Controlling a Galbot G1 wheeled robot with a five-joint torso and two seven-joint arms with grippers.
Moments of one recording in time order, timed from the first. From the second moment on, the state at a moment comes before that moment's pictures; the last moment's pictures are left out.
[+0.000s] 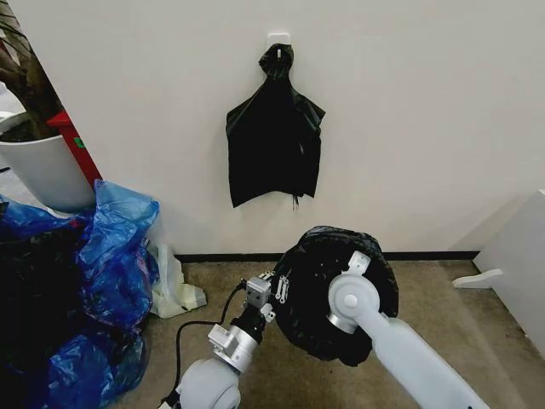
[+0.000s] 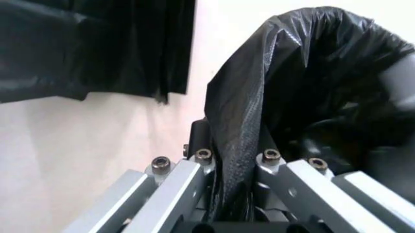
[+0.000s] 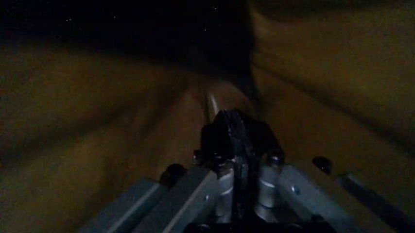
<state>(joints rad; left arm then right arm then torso) 1.30 -1.14 0.04 -2.03 -0.28 -0.18 -0.14 -0.88 1.11 -0.13 1.95 1.38 -0.30 1.14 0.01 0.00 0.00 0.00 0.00</state>
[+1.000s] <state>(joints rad) 1.33 -1.12 0.06 -2.04 -0.26 -0.18 -0.11 -0.80 1.20 -0.16 1.84 1.37 -0.32 1.07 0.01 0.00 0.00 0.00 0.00</state>
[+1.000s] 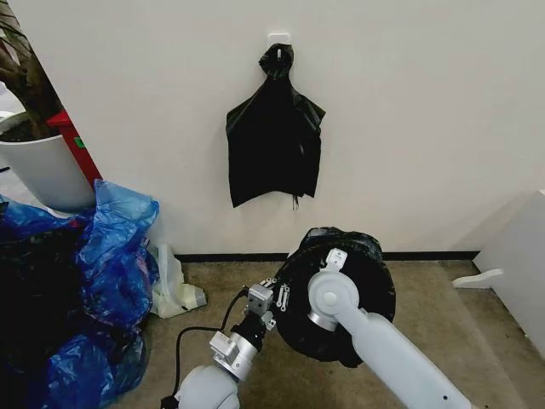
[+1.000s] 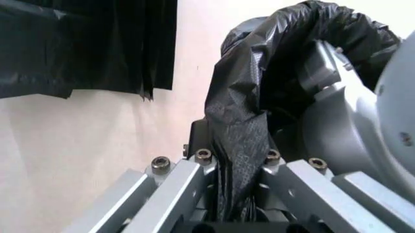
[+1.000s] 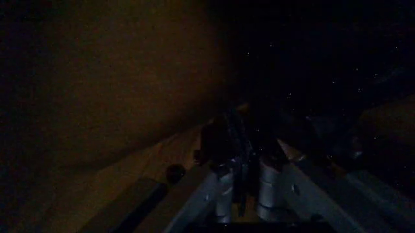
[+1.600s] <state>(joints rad) 1.29 -1.14 0.04 -2.02 -0.31 -0.16 -0.18 -0.84 1.19 -0.21 1.87 1.40 -0.33 1.12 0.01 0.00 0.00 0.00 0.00</state>
